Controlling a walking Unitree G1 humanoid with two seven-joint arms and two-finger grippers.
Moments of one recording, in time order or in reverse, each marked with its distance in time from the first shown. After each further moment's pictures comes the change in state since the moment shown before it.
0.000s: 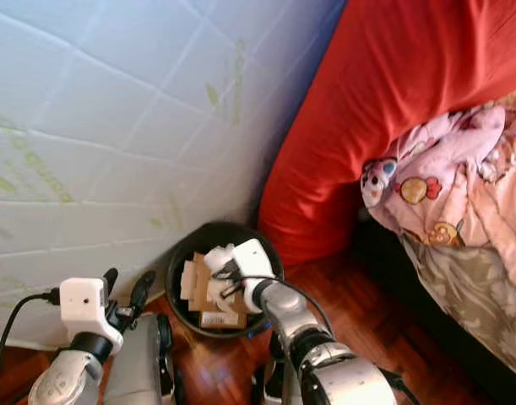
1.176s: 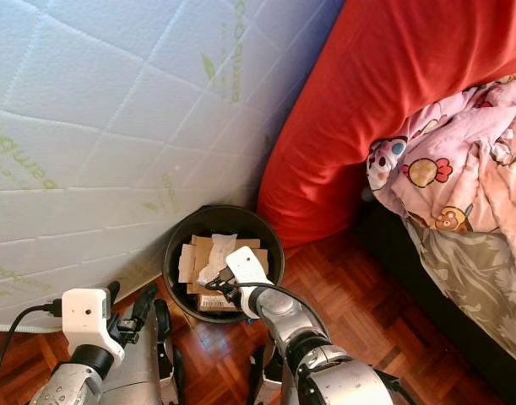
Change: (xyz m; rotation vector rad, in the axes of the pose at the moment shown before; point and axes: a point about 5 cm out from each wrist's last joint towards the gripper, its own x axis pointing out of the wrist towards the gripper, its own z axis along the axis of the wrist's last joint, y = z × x) left arm -0.013 -0.006 -0.004 -0.011 0.069 0.004; right arm 0.001 0.005 -0.006 -0.009 0.044 -0.020
